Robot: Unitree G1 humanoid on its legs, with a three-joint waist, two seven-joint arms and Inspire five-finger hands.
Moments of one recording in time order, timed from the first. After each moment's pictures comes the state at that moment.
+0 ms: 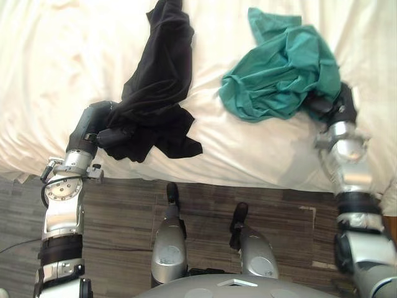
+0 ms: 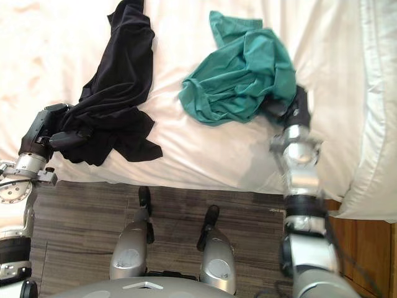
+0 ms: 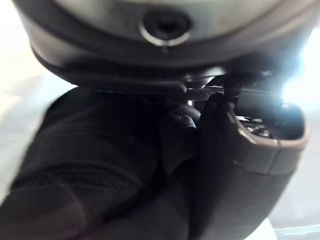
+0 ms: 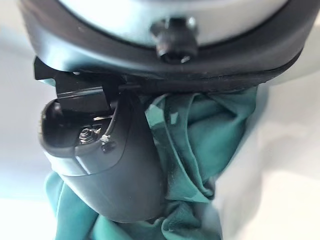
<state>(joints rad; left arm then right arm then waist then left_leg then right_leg) -0.03 0.32 0.33 -0.08 -0.12 -0.02 -0.22 -0.29 -0.30 -0.23 0.29 0.29 -0.04 -0.08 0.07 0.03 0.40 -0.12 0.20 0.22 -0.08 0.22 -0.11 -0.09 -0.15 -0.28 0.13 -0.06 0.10</state>
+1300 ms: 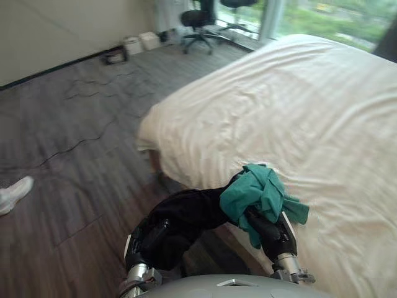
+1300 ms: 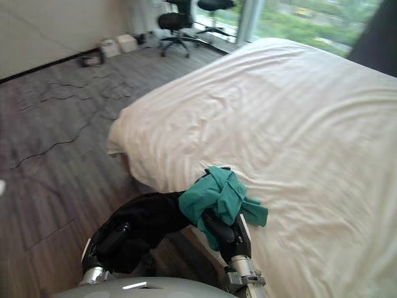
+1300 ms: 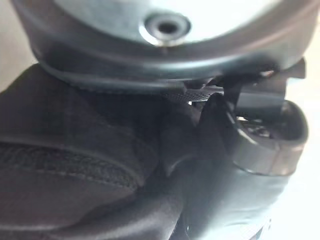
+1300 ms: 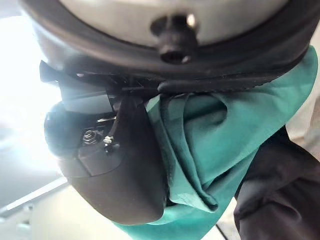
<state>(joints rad) 0.60 -0.06 0.01 0.13 -0.44 -0.12 0.01 0.61 0.02 0.03 -0.01 0.41 -0.21 0.35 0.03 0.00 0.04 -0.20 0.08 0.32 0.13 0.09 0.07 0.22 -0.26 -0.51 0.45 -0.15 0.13</state>
